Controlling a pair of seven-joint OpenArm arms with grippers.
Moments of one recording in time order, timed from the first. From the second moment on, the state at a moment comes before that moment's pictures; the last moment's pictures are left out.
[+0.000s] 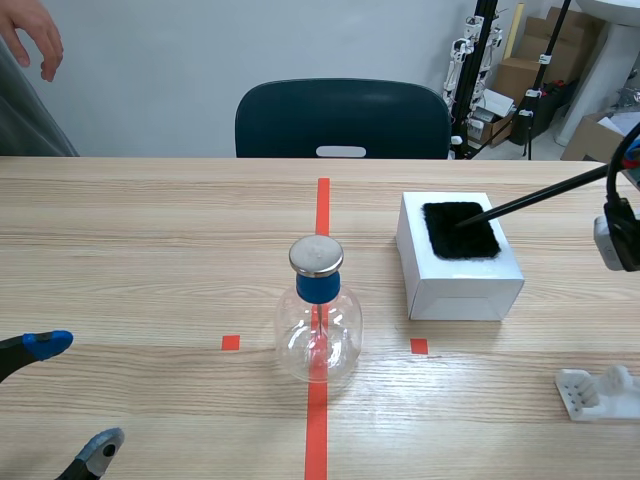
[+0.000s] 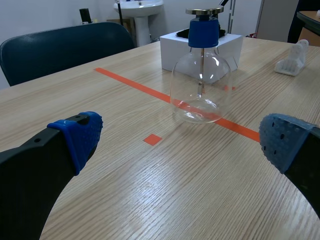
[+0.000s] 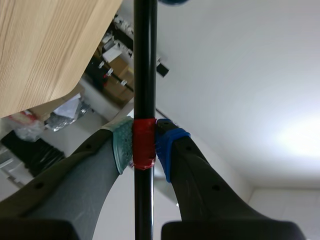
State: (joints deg) left arm 19.4 -19.9 -15.9 54.5 45.6 -42.0 -88.7; right arm -3.0 59.0 -19.7 84.7 -65.4 -0.7 -0.2
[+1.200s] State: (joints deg) left arm 19.4 -19.9 -15.9 54.5 45.6 -42.0 -88.7; right arm -3.1 59.2 -19.7 85.0 -62.1 0.4 3.9
